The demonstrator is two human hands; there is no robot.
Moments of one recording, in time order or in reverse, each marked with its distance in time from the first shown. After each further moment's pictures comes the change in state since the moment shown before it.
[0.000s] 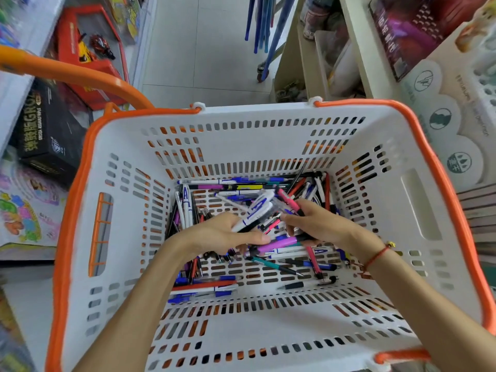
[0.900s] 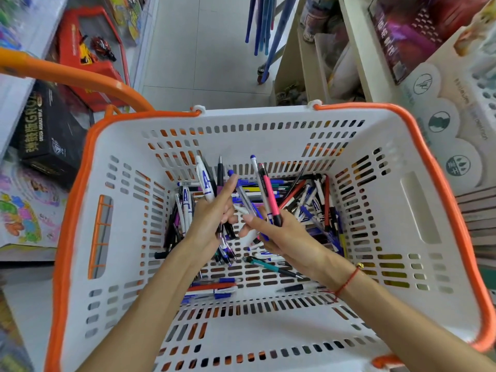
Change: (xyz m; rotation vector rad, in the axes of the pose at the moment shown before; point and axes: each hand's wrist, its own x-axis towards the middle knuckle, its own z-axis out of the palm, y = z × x) left_hand 0.020 -0.005 0.007 -0.750 0.662 0.143; right_hand -0.005 -0.006 0.051 0.501 -0.089 -0.327
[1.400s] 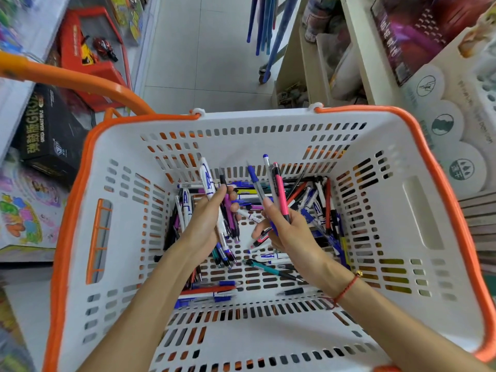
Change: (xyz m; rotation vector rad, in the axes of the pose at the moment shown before) left_hand 0.009 0.000 -0.003 -0.299 -0.141 -0.012; right_hand 0.004 0.005 -0.003 0.145 0.206 -0.044
